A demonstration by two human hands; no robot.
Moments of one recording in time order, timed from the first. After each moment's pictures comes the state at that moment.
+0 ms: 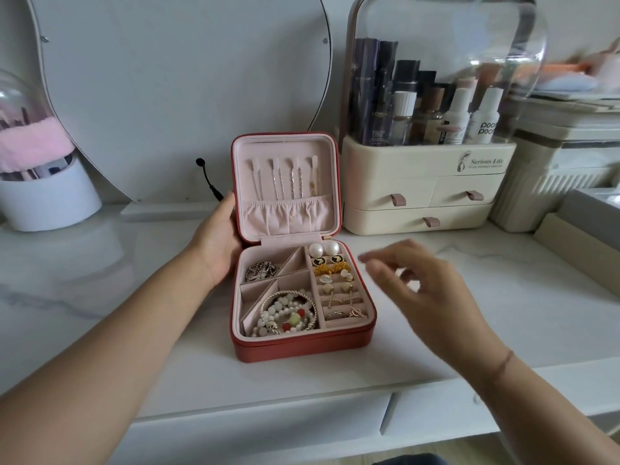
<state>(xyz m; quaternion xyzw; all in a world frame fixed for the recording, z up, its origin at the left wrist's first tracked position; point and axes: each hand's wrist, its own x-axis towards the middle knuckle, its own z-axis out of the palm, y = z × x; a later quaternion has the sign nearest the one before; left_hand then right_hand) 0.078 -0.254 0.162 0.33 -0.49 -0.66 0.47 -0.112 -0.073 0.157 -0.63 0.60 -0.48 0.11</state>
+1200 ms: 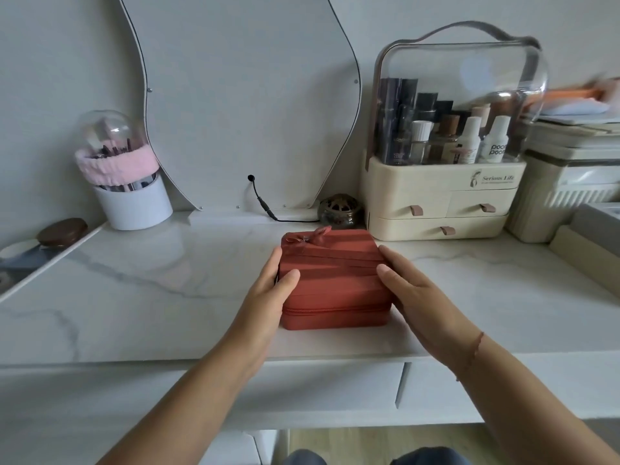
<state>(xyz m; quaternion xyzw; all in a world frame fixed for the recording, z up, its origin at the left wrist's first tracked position) 0.114 -0.115 0.140 0.37 -0.56 -0.58 0.47 -0.091 -0.071 0.143 -0.49 0.50 -0.56 0.43</state>
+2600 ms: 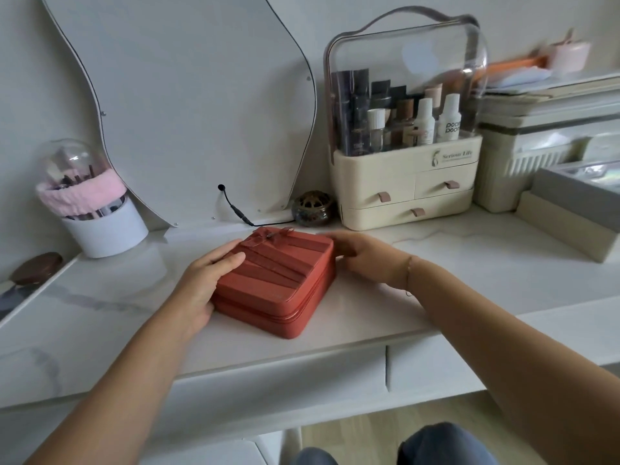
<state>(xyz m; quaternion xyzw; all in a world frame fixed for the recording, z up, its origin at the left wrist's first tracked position) 0.146 -0.183 0.159 0.44 -0.51 -0.57 0.47 -0.117 -0.143 0.143 -0.69 0.53 -0.37 0.33</state>
